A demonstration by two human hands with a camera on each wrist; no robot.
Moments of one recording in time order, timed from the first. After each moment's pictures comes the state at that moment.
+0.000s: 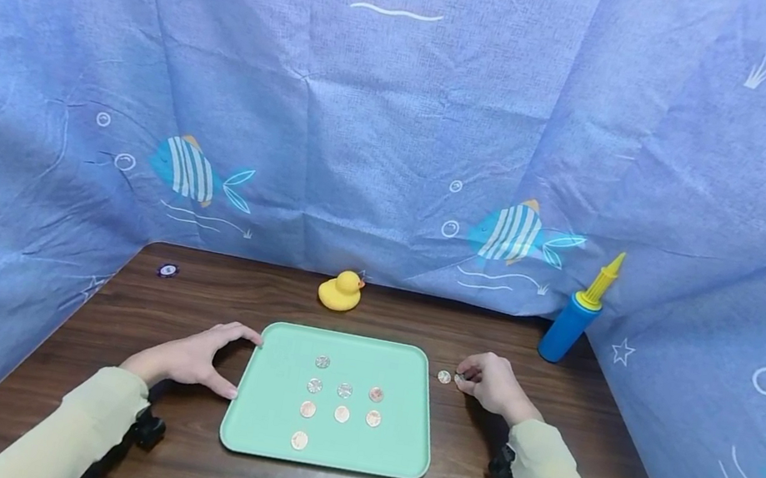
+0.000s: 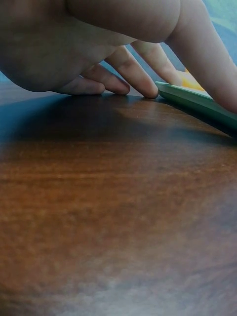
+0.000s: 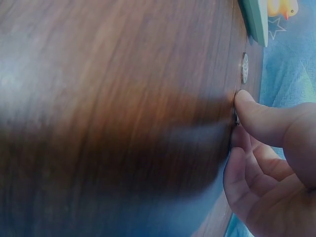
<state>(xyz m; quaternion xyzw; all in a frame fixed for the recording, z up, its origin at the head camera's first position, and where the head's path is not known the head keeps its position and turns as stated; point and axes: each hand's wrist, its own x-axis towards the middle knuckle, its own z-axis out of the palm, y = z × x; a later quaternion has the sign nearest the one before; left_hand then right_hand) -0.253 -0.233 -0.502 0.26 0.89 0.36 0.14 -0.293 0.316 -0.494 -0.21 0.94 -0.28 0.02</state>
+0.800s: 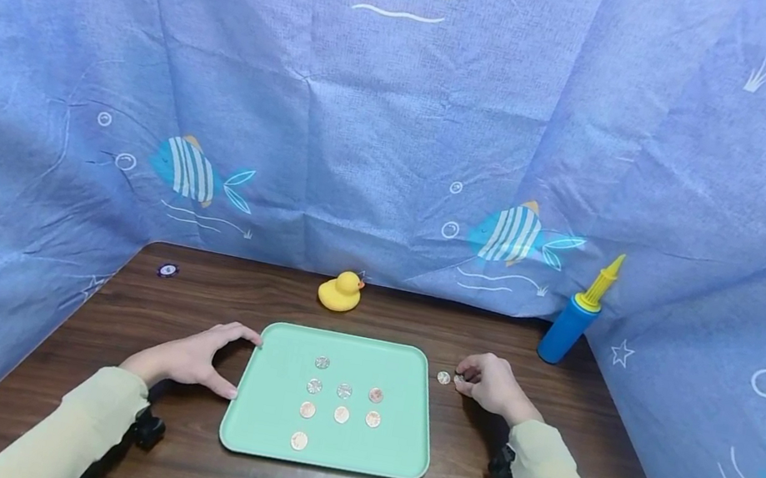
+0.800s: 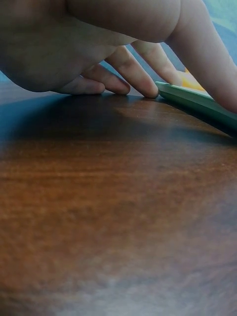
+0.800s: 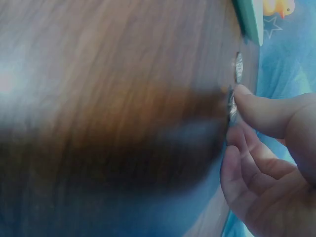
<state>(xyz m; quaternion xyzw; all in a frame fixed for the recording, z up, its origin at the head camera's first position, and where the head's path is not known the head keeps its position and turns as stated) -0.253 -0.234 -0.503 0.25 0.89 0.36 0.14 -0.294 0.314 -0.491 -0.20 0.94 -0.26 0.02</state>
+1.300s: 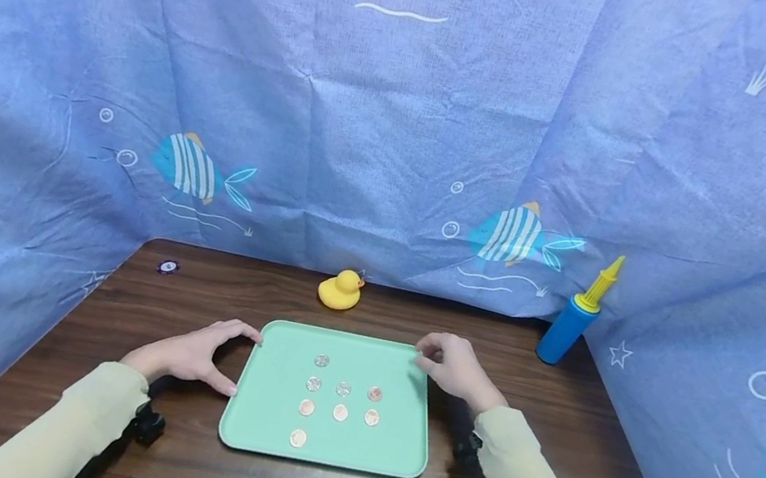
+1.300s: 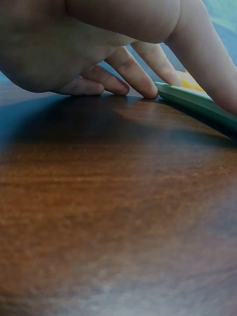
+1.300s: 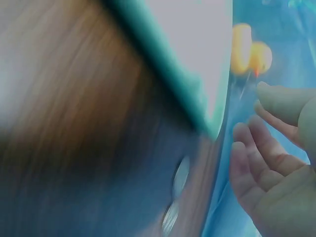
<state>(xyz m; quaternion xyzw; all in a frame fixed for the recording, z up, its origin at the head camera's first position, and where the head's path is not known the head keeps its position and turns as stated) -0.253 -0.234 -0.501 0.24 0.89 0.36 0.16 -0.293 0.249 -0.469 -0.26 0.92 -0.31 0.00</state>
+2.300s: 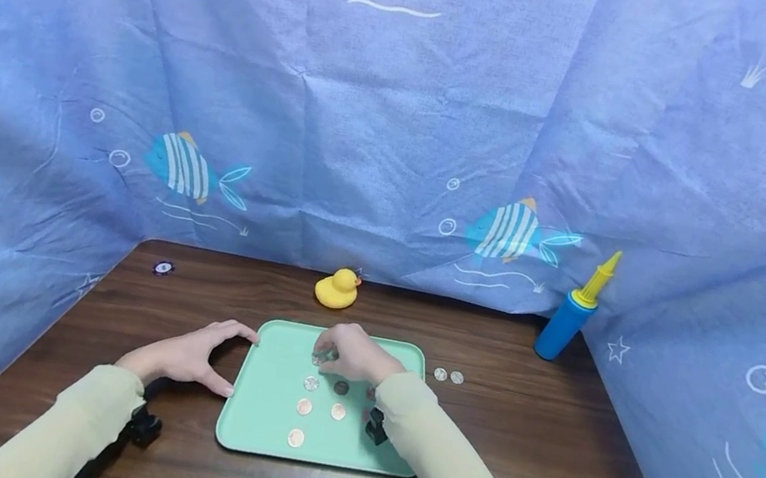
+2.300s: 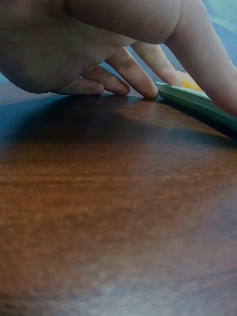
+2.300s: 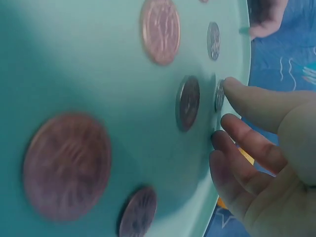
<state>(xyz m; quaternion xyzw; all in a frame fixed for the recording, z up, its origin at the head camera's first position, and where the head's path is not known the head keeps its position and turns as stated) -0.255 -0.235 -0.504 0.25 0.89 0.36 0.15 -0.300 0.102 -0.472 -0.38 0.89 -0.22 0.13</state>
